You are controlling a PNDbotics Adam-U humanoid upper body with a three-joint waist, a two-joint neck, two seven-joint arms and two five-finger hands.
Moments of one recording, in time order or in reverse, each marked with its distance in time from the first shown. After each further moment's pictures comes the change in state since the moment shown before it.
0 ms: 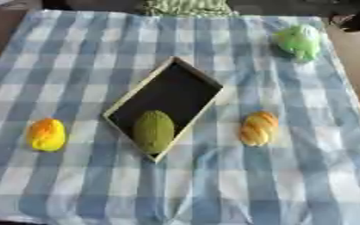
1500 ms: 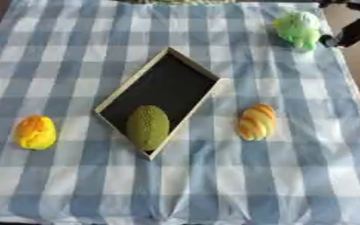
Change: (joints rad) left arm 0.133 0.060 -0.013 -0.255 0.130 0.001 0.010; right arm 0.007 -0.005 0.025 -0.049 0.101 -0.009 0.014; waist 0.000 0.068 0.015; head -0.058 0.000
